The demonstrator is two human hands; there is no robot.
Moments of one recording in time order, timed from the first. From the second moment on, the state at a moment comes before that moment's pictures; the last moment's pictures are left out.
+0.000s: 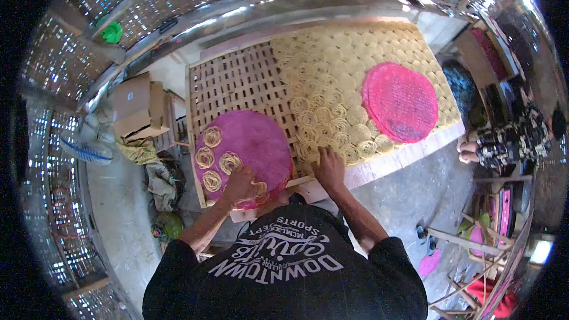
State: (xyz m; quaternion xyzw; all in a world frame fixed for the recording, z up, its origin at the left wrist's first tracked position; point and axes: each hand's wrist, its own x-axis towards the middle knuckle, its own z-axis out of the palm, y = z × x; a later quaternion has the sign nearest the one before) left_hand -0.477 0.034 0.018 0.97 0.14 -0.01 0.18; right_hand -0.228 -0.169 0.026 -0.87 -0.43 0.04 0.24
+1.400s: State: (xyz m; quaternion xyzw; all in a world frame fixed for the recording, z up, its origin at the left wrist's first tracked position) left_hand -0.451 0.168 -0.001 0.68 0.72 0.10 0.09; right_hand 0.010 0.282 0.004 -0.79 -0.53 0.06 0.29
